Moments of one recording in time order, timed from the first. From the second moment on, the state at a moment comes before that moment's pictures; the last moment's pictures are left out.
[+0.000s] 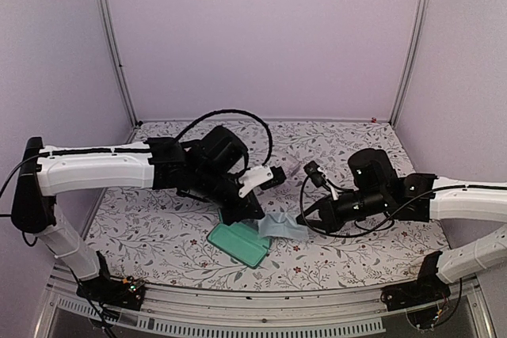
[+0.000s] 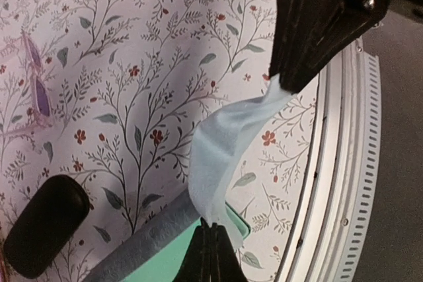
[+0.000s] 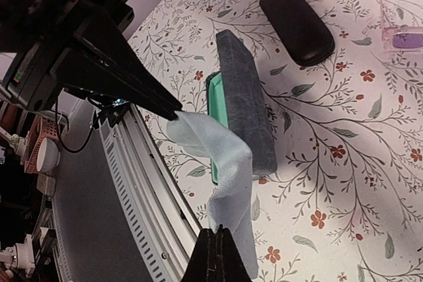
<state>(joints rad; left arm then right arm) -1.07 1.61 1.28 -0.56 0.24 0.12 0.94 1.17 0.73 -0.19 -0.37 0.46</state>
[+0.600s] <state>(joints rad) -1.14 1.35 0.92 -0.60 0.05 -0.16 1.18 1.52 0.76 0.06 -0.29 0.63</state>
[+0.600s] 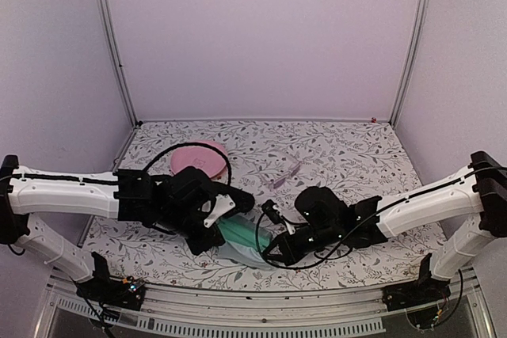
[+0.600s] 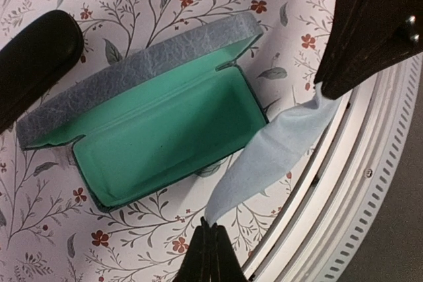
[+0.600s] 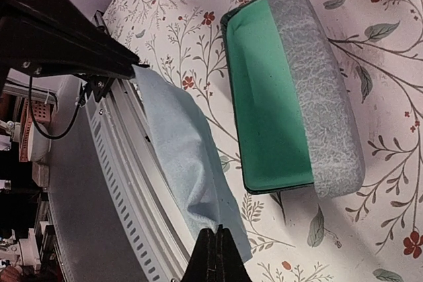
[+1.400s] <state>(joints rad) -1.11 1.45 0.94 -0.58 -0.02 -0.14 1.21 1.65 0.88 -0.05 0.00 0.69</state>
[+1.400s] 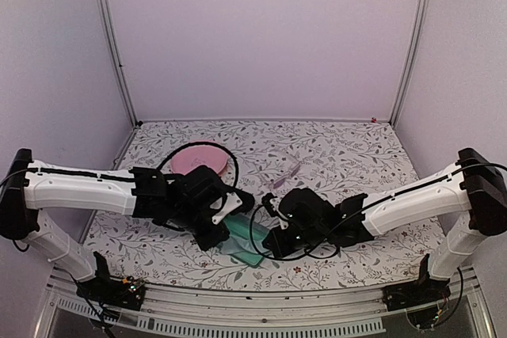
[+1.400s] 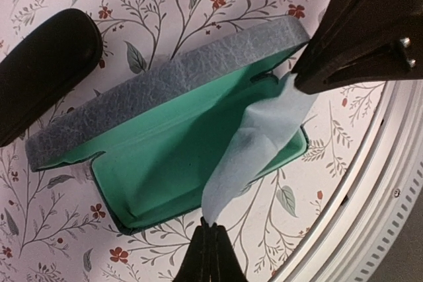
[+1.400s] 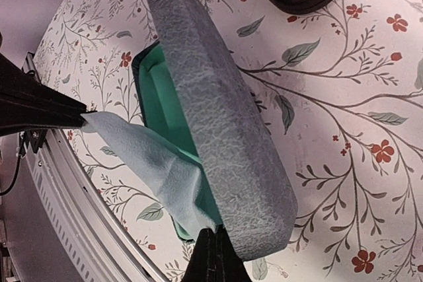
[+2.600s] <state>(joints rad) -1.09 1.50 1.02 -0.63 -0.07 -0.12 1.27 1.66 0.93 -0.09 0.05 0.65</state>
